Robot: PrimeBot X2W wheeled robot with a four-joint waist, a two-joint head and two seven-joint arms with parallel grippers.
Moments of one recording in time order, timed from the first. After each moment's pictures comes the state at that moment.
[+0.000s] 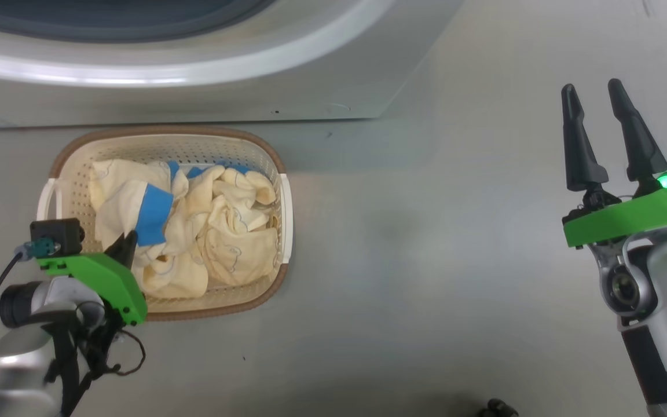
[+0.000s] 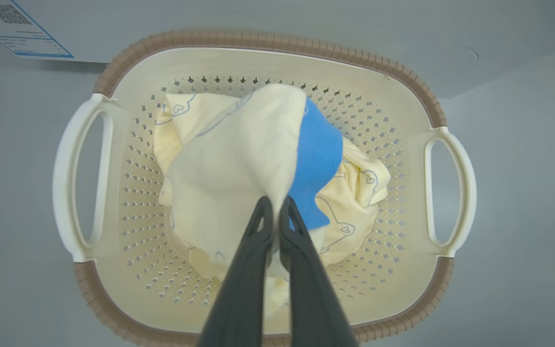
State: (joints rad) left arm -0.85 0.36 -1.19 1.06 -1.29 -0.13 -0.25; right arm -0.39 -0.22 0.15 0.15 0.47 0.13 -0.26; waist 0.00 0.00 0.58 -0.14
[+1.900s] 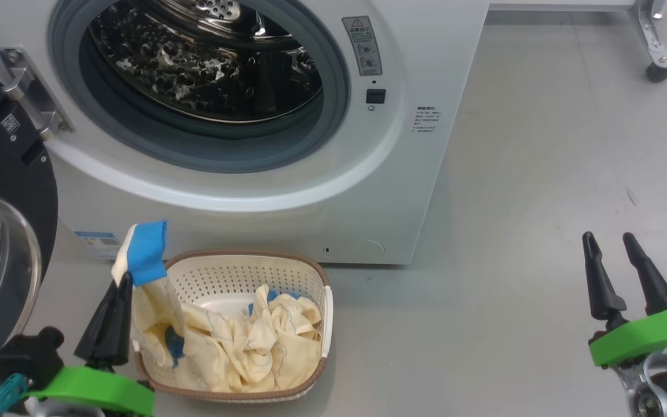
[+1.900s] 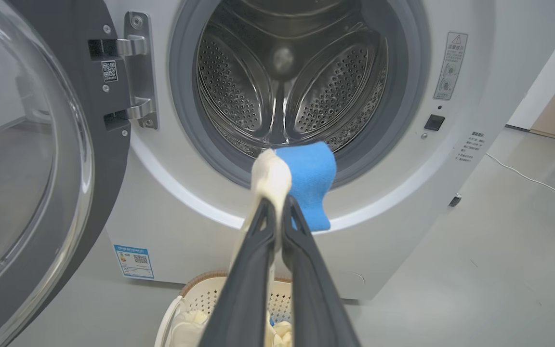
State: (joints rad) left arm -0.10 0.29 -0.19 0.21 -0.49 -0.12 -0.25; right arm -0.04 -0.26 0.10 0.20 0.53 0.13 -0.26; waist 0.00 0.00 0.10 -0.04
